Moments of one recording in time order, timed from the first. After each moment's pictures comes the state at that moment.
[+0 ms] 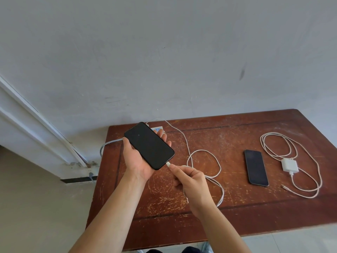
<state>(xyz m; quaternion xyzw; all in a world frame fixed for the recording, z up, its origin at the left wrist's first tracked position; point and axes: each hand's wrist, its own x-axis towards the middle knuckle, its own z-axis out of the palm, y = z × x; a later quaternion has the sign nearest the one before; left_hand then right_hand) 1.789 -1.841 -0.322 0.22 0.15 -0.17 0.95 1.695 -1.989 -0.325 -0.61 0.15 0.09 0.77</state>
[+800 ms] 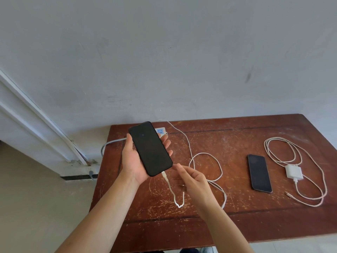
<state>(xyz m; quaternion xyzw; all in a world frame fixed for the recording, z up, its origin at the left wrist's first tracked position) 1.800 -1.821 -0.335 0.27 0.13 -0.22 0.93 1.707 -1.994 -0.324 -0.62 0.17 0.13 0.75</state>
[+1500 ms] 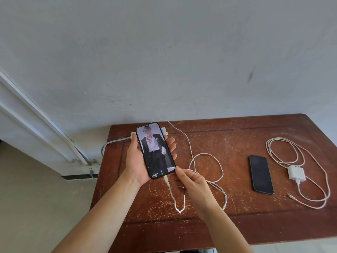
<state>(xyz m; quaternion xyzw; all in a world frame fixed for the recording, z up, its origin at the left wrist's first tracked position) 1.807 -1.829 -0.342 0.30 0.13 -0.25 0.91 1.712 -1.998 -0.337 -0.58 0.16 0.16 0.78</state>
